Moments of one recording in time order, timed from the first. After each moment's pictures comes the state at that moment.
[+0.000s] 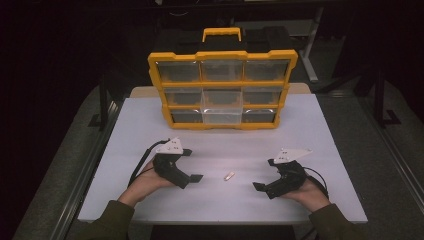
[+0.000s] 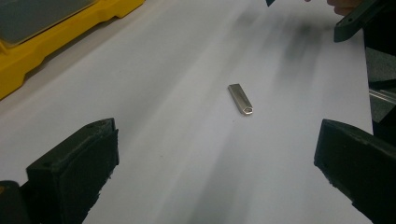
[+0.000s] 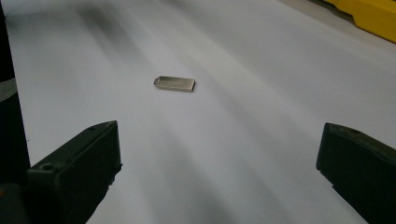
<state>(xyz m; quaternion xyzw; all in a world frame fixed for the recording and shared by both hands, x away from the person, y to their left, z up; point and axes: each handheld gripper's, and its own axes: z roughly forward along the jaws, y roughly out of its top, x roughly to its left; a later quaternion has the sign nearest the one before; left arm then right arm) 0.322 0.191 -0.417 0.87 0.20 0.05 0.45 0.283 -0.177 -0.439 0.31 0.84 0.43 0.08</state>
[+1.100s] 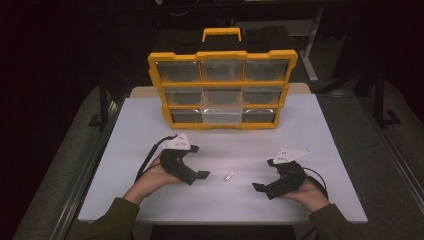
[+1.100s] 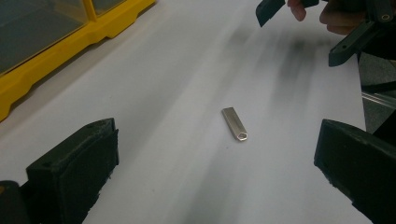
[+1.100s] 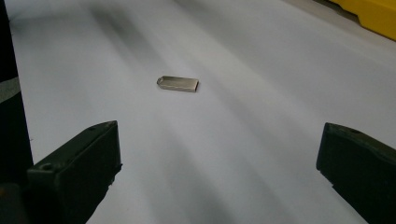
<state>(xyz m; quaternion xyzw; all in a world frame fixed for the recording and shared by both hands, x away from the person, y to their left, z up) 0.329 0.170 -0.408 0.87 0.19 0.04 0.46 0.282 -0.175 -0.439 0.31 0.84 0.43 0.08</state>
